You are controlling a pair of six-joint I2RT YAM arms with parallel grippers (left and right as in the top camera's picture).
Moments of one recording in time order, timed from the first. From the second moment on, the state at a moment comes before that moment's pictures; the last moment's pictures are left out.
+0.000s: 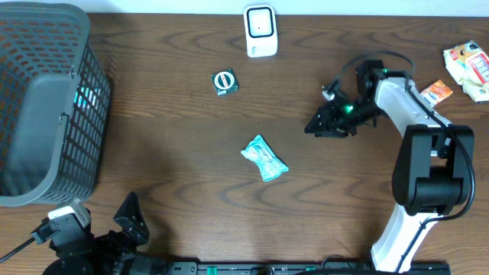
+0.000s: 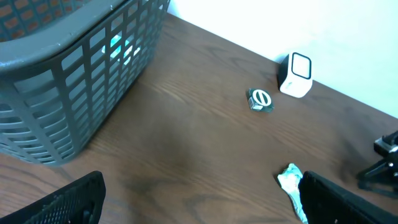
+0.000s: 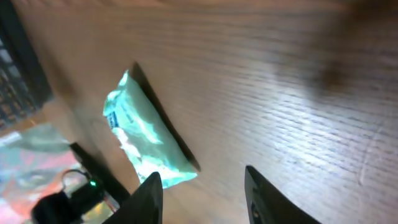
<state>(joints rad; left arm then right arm) -0.31 0.23 0.97 -1.21 -0.32 -0.54 0.03 2.04 1.45 -1.08 -0.70 -0.06</state>
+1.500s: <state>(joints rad) -0.31 0.23 0.97 -1.21 -0.32 -0.54 0.94 2.03 1.39 -0.91 0.45 0.31</state>
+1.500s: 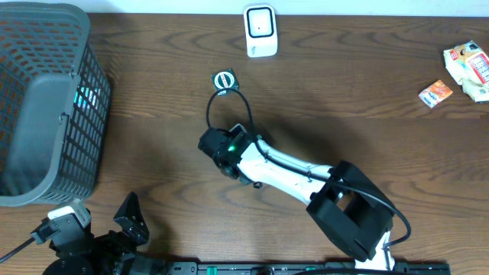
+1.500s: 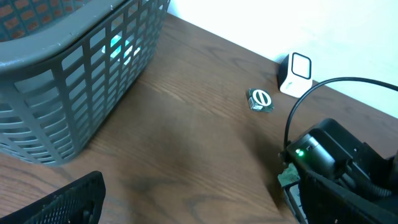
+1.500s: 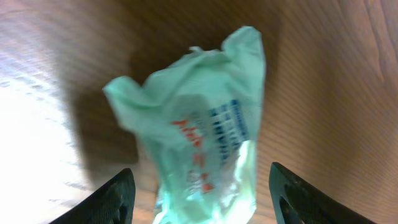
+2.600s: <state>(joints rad) -0.31 0.23 0.97 -1.21 -0.32 -0.54 0.83 2.12 1.53 -1.04 0.28 0.24</state>
